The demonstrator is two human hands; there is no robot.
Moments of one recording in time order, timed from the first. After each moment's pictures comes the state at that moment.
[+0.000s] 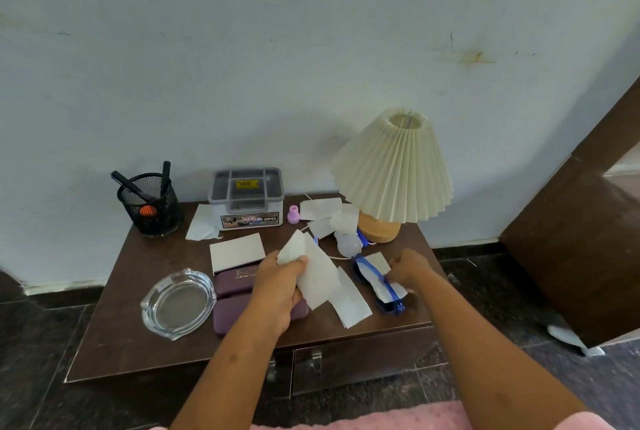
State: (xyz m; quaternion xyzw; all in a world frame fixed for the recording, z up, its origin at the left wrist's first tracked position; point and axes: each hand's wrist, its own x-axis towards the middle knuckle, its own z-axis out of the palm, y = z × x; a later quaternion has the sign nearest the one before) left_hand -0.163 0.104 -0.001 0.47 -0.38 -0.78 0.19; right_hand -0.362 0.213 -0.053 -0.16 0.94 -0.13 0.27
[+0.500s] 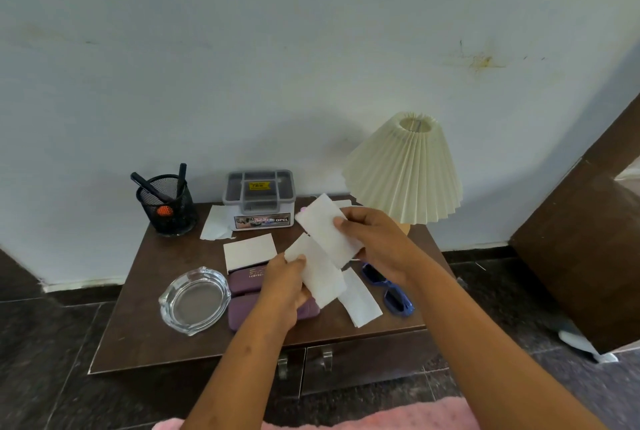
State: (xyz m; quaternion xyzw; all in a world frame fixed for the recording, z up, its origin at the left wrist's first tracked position) left_hand -0.154 0.098 -0.002 0.47 -0.36 -0.78 0.20; right_hand -0.277 0.179 0.044 -0.30 0.65 -0.55 0.42
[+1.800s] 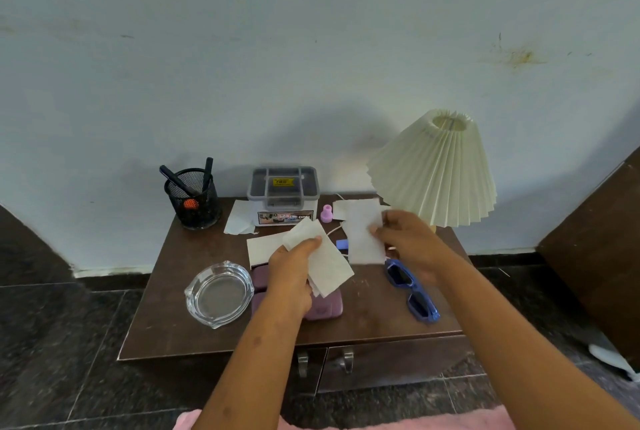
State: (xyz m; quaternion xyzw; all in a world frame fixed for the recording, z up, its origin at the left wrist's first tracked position) left_hand -0.147 0.075 0.002 0.49 -0.29 -0.79 0.25; right_hand -0.296 0.173 0.025 -0.28 0.72 -0.51 0.38
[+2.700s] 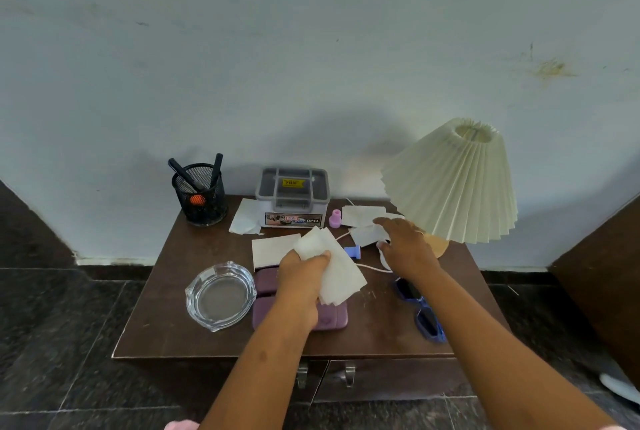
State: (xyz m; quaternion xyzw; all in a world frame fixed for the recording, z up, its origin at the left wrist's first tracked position) left_hand -0.150 0.079 0.000 0.51 -0.36 -0.74 0.24; right_hand -0.330 0.138 -0.030 -0.43 0.89 -0.12 0.10
